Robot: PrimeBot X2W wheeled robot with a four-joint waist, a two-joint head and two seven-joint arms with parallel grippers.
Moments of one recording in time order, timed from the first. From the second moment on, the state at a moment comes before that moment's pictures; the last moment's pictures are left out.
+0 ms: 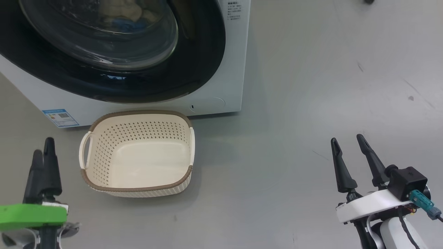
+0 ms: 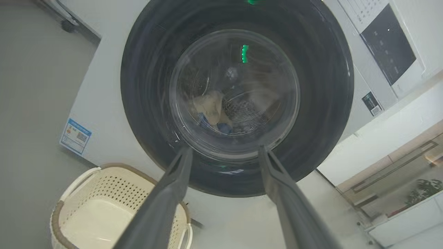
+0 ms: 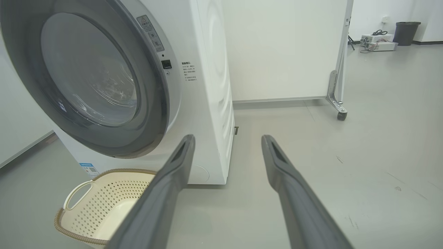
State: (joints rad) left arm -0.03 0.13 0.07 -0.01 -1.16 -0.12 -0.05; right arm -0.03 -0.13 0.16 0.12 0.36 0.12 -0.25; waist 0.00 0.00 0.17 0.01
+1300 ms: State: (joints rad) left arm 0.13 0.20 -0.15 0.01 -0.47 0.05 -0.23; right arm 0.06 -0.12 0.18 0.12 0.35 0.12 -0.25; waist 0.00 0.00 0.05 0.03
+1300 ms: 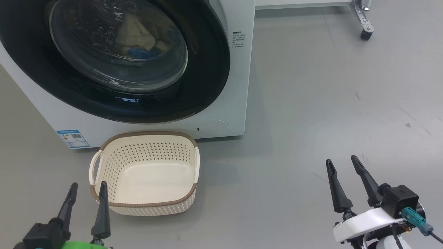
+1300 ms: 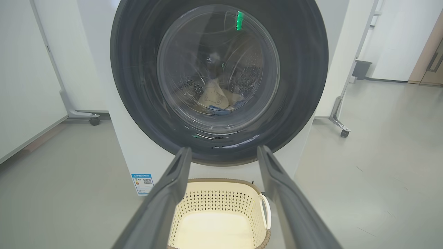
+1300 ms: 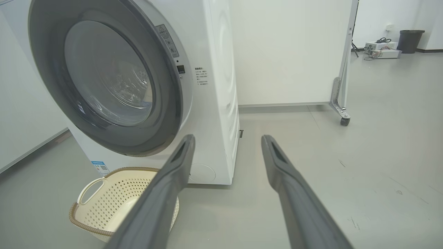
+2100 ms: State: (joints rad) left arm 0.13 0.17 -0.16 0.01 -0.45 0.08 -0.24; right arm 0.06 -0.12 0.18 0.11 0.35 0.12 -0.25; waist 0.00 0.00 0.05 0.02
